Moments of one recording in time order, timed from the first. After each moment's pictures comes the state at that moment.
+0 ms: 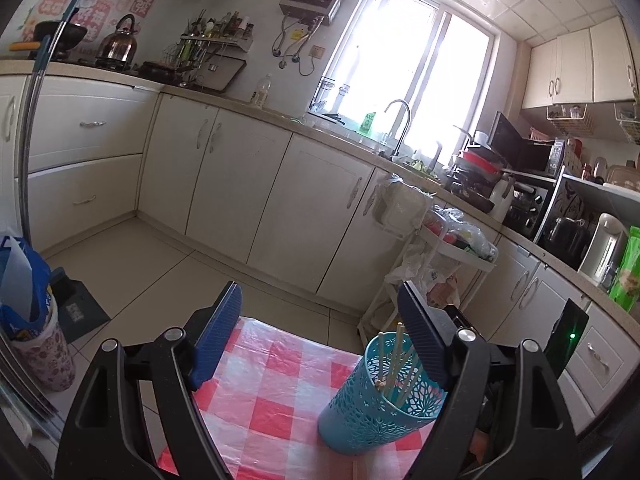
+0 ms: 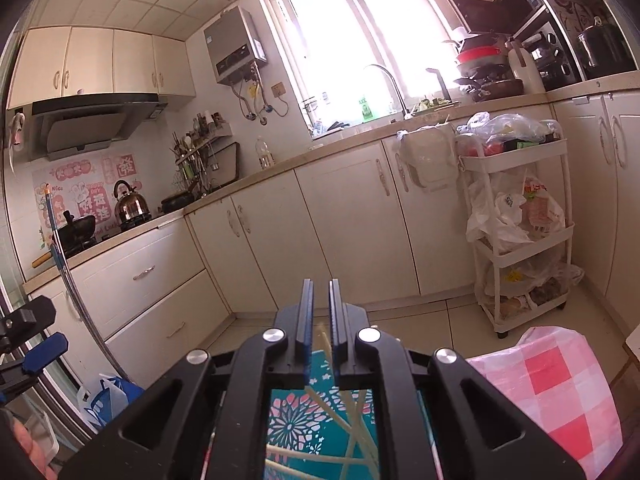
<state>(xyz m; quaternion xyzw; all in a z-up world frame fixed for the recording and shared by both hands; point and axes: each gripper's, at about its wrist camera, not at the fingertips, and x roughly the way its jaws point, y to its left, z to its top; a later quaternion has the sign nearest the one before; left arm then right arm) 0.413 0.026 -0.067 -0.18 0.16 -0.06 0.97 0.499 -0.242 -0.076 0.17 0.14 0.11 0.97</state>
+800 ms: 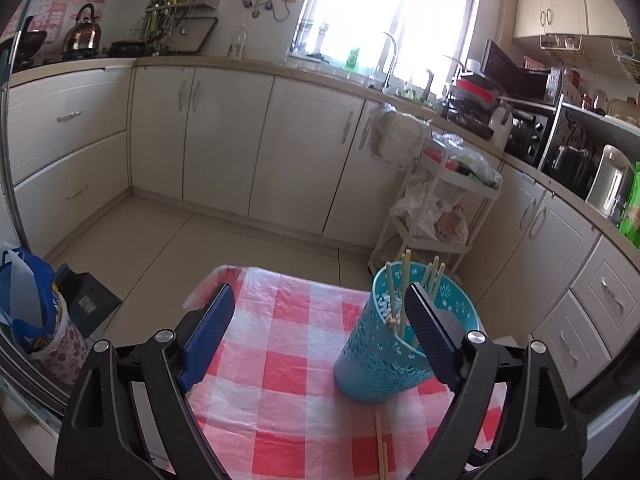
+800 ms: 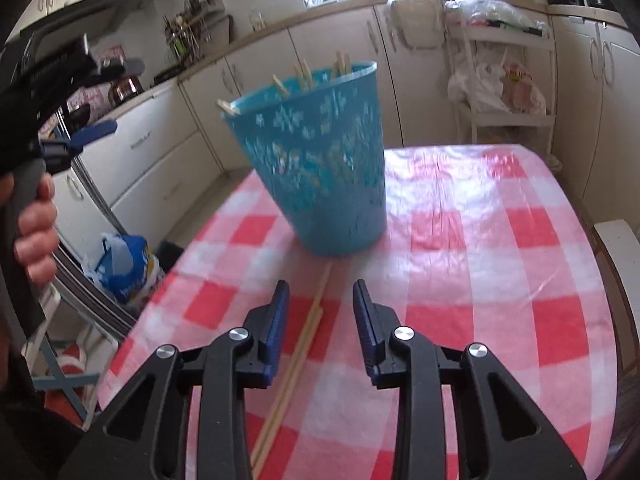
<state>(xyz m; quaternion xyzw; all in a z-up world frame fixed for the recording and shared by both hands) 0.433 0.005 -0.093 -0.11 0.28 -0.09 0.95 0.374 -0.234 -0.180 0.11 0.38 0.13 0.91</state>
